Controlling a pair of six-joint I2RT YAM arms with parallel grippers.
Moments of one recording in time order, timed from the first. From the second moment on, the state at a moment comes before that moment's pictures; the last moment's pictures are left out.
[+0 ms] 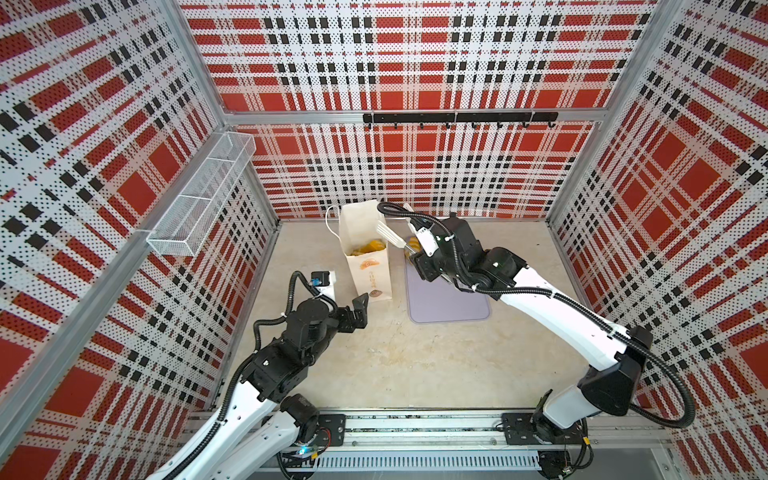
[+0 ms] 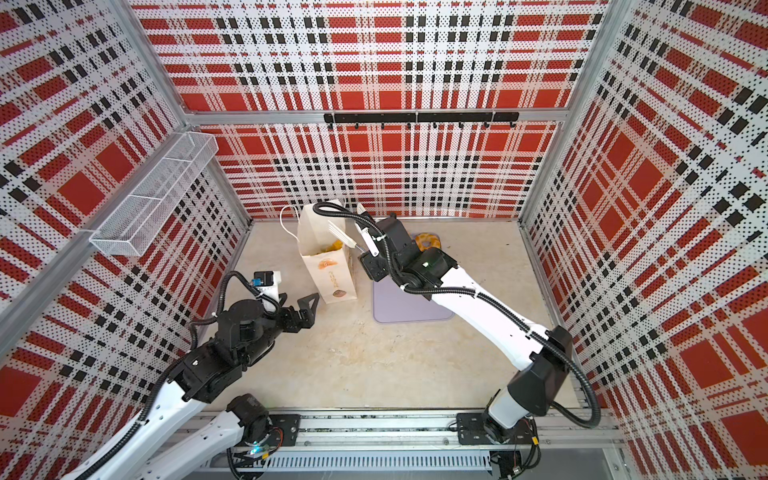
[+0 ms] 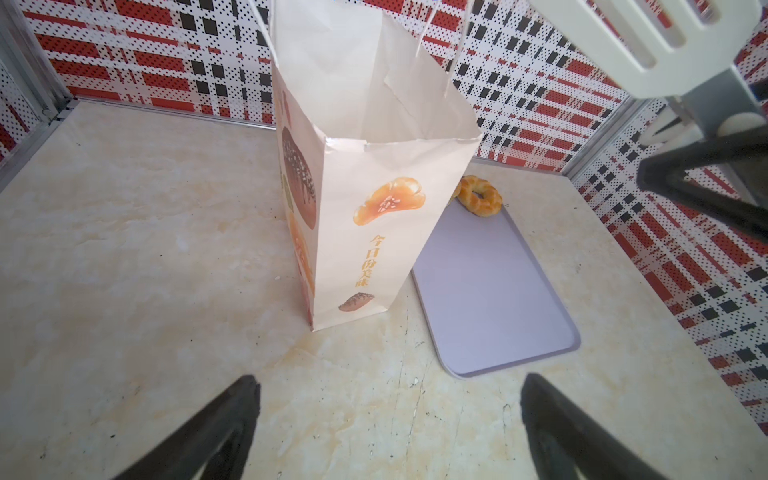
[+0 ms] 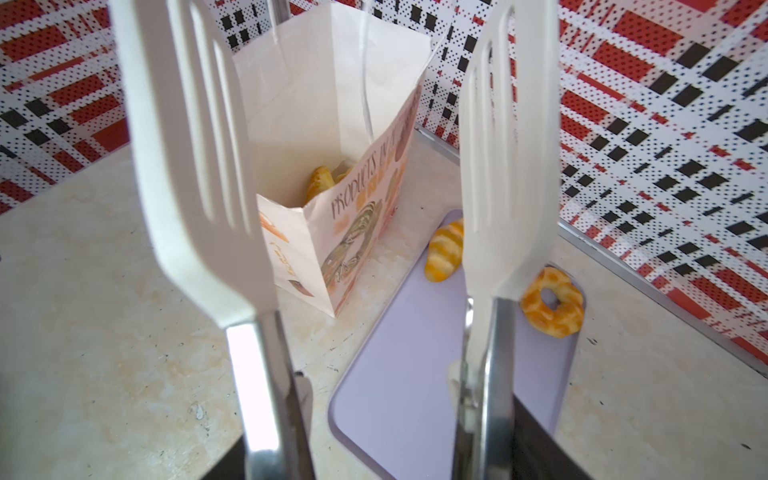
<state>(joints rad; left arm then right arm) -0.65 0.65 0.72 -0.46 -0.29 -0.43 0.82 1.54 1.60 -0.67 0.25 -0.01</state>
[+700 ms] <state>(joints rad) -0.87 0.80 0.64 -0.40 -0.40 -0.51 0.67 1.39 1.20 -0.64 0.29 0.08</state>
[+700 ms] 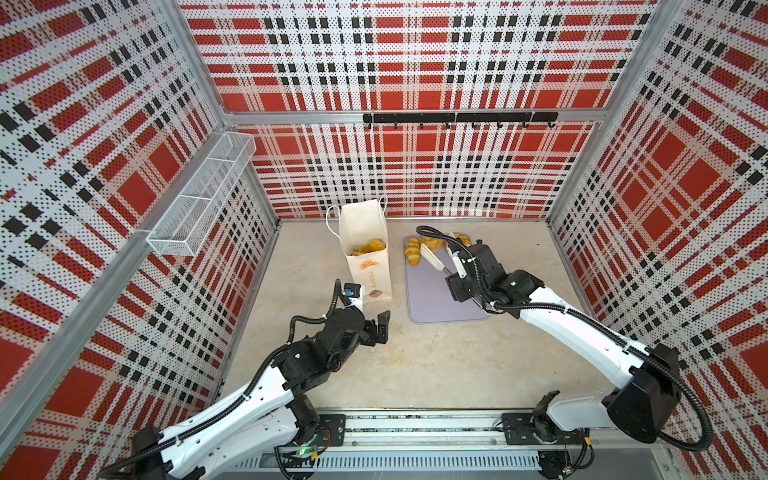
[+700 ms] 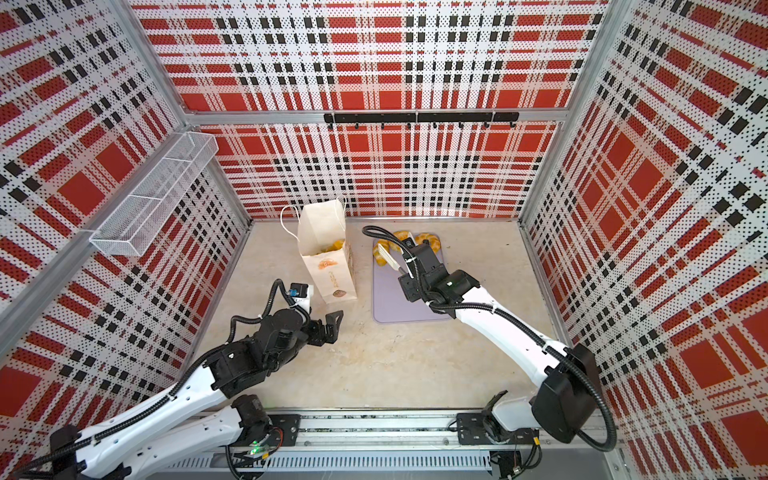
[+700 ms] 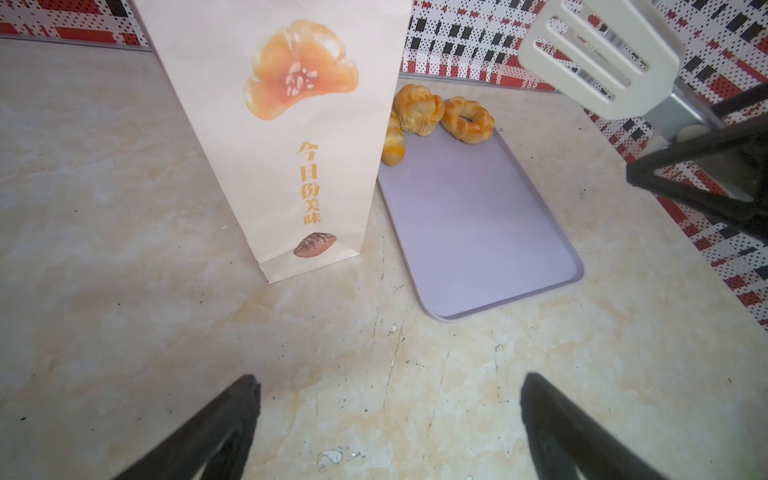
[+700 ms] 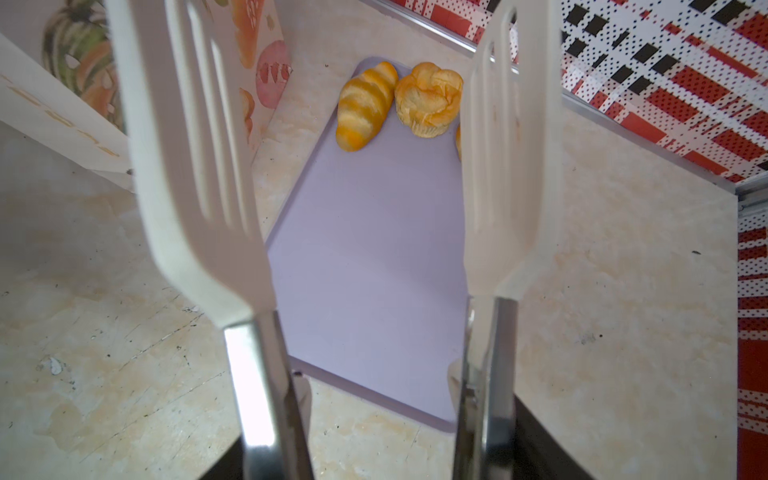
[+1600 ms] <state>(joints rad) -0.89 0.87 0.53 -0.32 -0.40 -0.58 0.60 1.78 1.24 -0.55 0.20 0.13</state>
